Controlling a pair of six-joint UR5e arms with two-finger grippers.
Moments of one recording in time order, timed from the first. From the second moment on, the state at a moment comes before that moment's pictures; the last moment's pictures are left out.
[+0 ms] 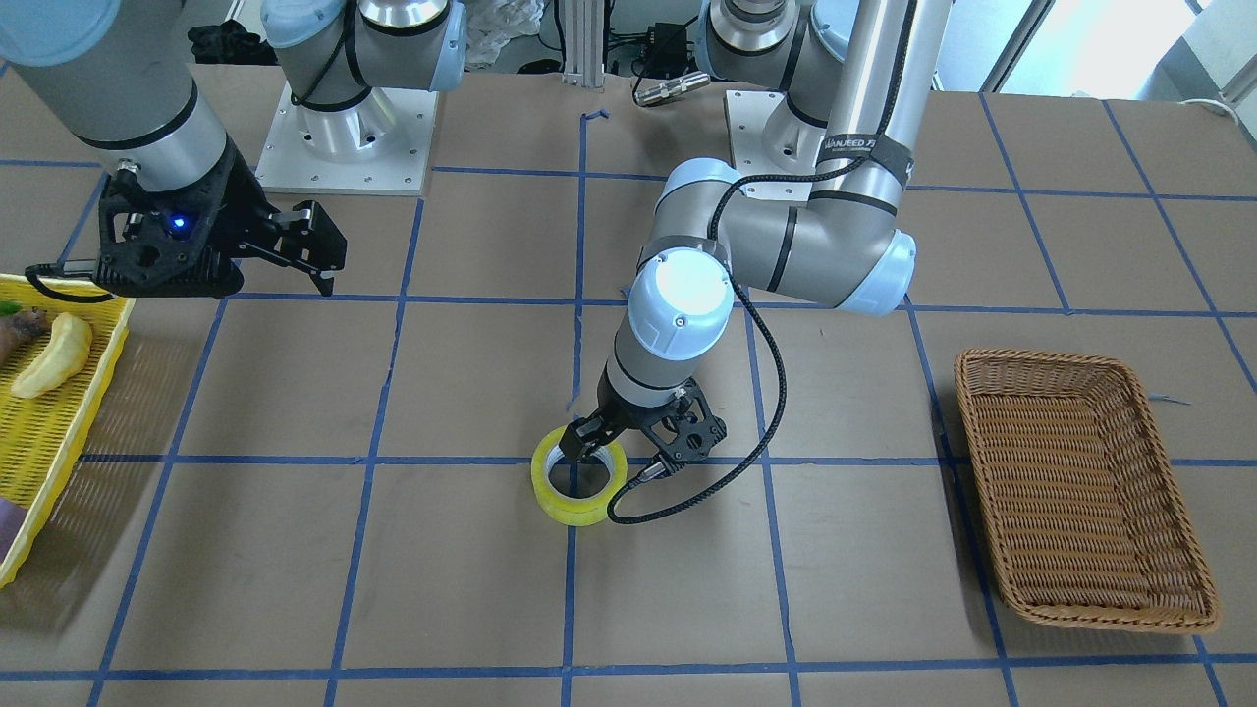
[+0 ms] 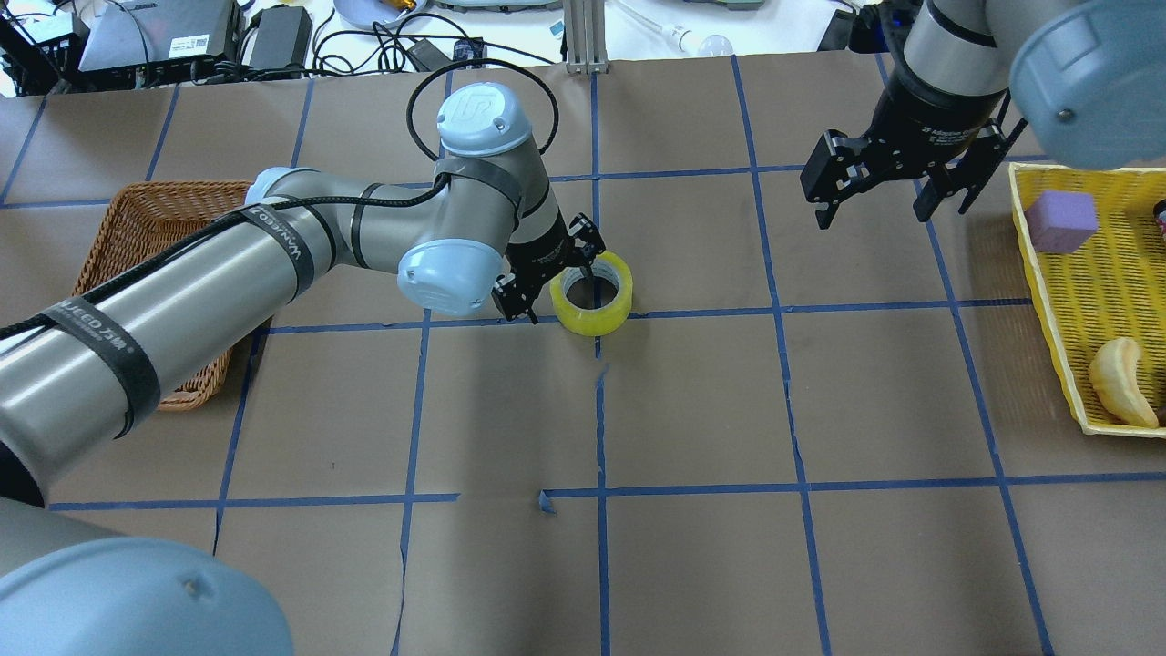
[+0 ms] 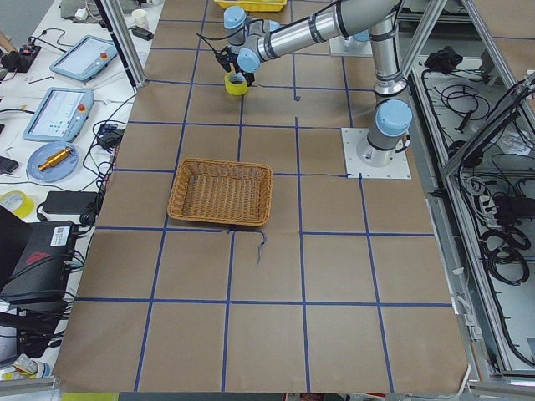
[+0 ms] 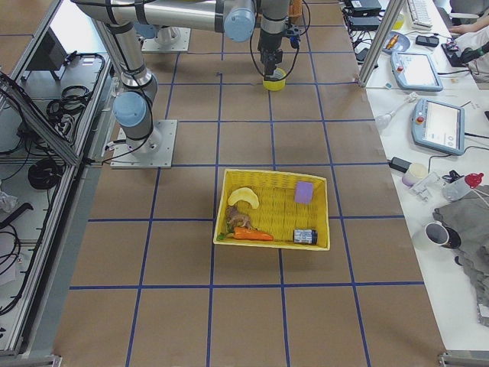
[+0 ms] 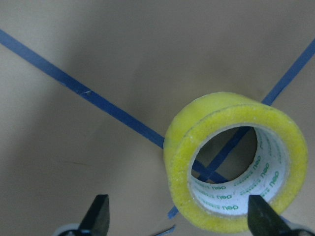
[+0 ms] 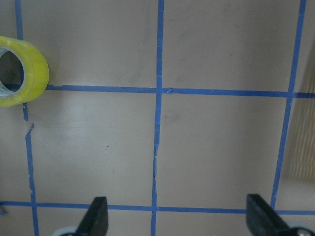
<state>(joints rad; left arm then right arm) -1.85 -2.05 -1.68 -0.99 1.43 -0.91 1.52 -1.53 1.60 -1.60 -1.57 -0.08</state>
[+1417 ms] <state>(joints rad) -1.59 -1.92 -1.51 -1.37 1.58 -0.16 1.60 -1.53 1.60 -1.71 -1.61 0.04</state>
